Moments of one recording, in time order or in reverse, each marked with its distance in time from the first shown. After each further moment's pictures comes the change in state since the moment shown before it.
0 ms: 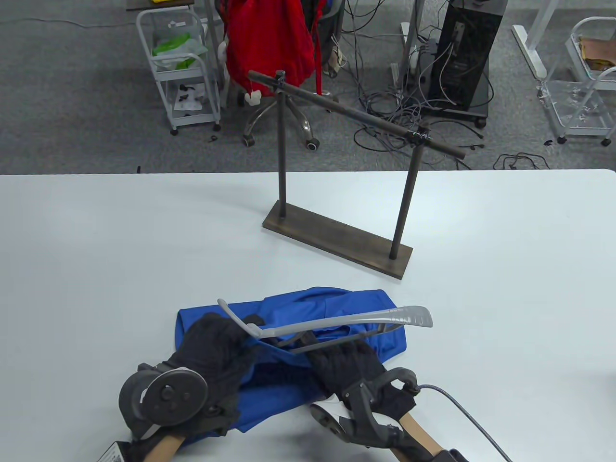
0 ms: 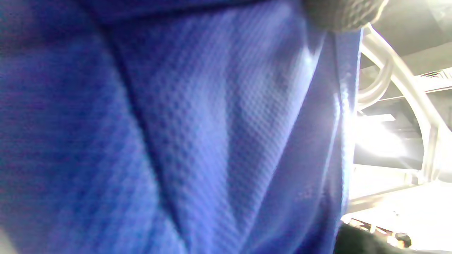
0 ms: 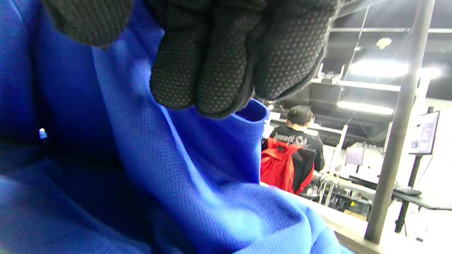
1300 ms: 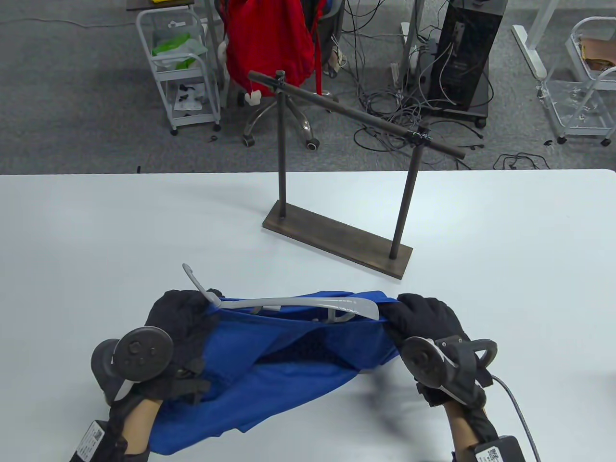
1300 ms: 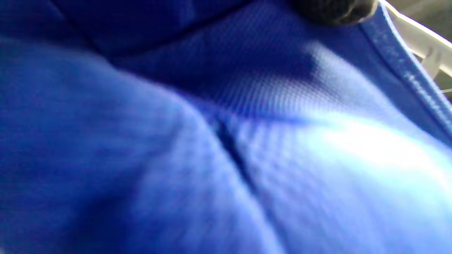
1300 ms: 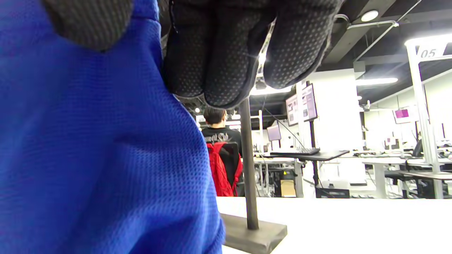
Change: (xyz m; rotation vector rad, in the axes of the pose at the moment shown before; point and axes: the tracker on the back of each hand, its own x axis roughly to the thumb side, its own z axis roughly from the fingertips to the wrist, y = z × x) left_hand -0.078 0.000 -0.021 -0.005 0.187 -0.116; right_hand -0.134 -0.020 0.015 -0.090 0.401 -0.187
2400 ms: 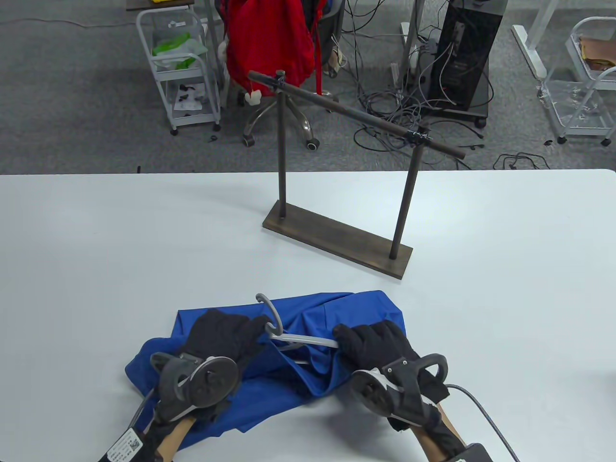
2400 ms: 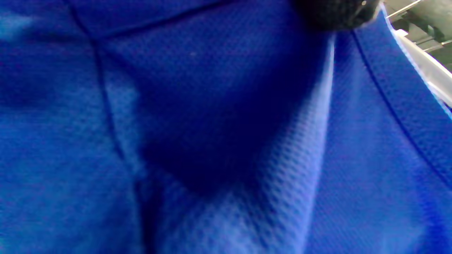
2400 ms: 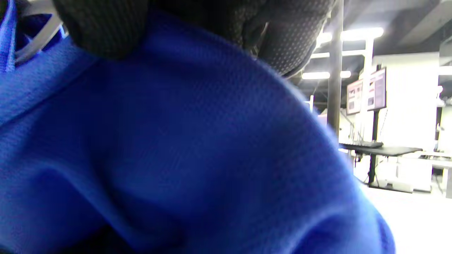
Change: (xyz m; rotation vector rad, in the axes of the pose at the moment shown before) left_hand 0.060 -0.042 0.027 -0.077 -0.208 -0.233; right_hand 0.074 0.024 0.024 0.089 -0.213 0.049
